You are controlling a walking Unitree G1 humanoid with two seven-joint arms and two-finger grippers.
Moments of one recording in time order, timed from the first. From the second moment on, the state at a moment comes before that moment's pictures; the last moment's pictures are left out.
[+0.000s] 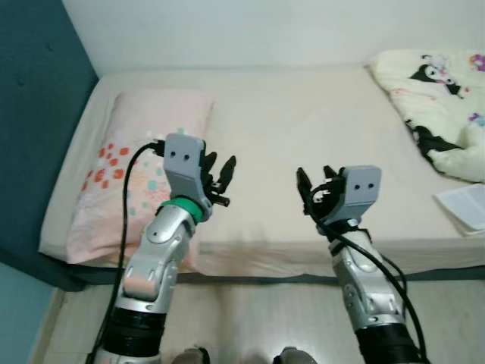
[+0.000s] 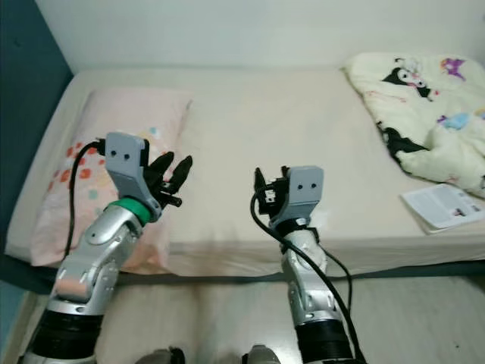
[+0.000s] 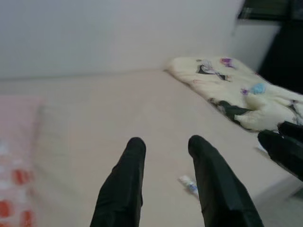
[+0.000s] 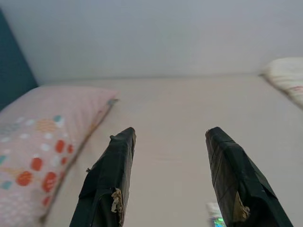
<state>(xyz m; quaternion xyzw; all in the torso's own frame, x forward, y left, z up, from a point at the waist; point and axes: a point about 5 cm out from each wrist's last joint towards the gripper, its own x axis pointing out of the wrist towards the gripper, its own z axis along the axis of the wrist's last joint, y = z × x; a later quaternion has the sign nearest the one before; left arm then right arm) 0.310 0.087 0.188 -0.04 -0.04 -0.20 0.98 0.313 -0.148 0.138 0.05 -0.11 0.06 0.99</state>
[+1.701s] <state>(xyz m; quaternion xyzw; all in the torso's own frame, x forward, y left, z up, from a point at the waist) 0.317 0.098 0.176 -0.04 -0.01 -0.16 0.99 0.310 -0.133 0.125 0.06 -0.08 0.08 0.99</state>
